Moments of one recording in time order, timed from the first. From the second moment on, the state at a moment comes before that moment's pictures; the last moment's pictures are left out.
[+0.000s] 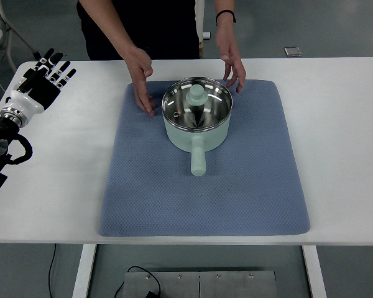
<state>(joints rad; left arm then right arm) -0.87 0.33 -0.75 -0.34 -0.35 -0.52 0.01 0.01 0.00 0.70 0.17 0.11 -0.09 -0.05</state>
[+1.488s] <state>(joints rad) -1.03 0.42 -0.66 -0.74 -0.05 -0.50 0.01 0.01 0.00 0.70 0.17 0.11 -0.09 -0.05</state>
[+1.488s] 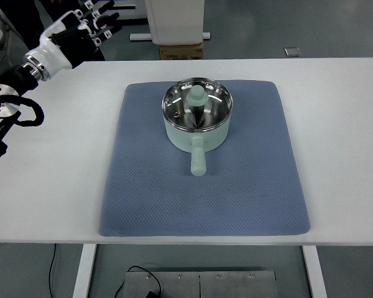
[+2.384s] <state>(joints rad) -1.31 0.26 -0.17 -1.03 0.35 -0.61 0.08 0.01 0.00 0.70 0.17 0.11 -0.09 -0.05</state>
